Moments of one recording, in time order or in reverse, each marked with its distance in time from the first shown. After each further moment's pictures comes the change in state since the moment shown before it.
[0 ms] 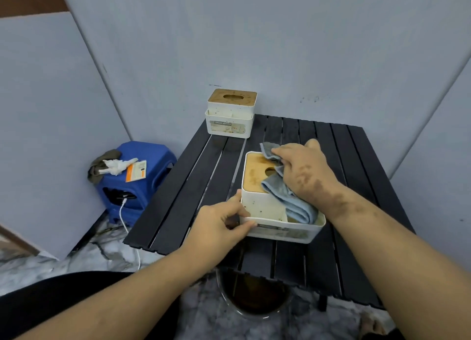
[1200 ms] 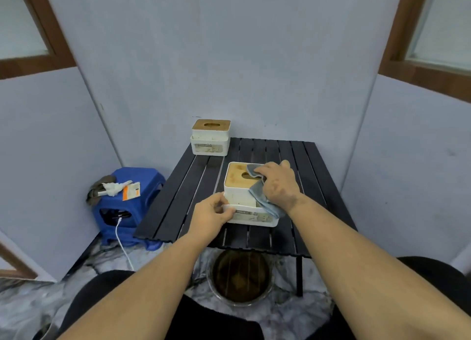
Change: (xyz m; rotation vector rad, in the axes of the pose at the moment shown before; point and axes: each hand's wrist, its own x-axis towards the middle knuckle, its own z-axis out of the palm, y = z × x) left_hand -0.012 0.020 0.014 -0.039 0.070 -0.153; right_hand -0.064 0.015 -0.002 0.001 0.138 0.040
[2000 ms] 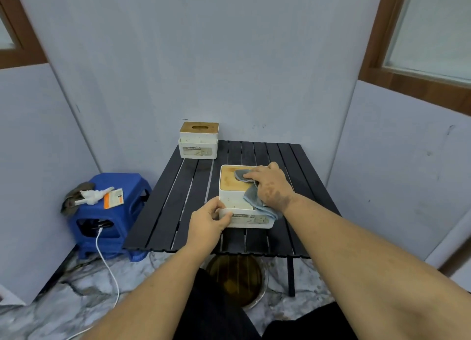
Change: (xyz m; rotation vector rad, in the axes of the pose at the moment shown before) left_hand -0.003 -0.007 0.002 -0.046 -0.015 0.056; right_hand 0.000 -0.013 -0.006 -0.063 -0.070 -0.096
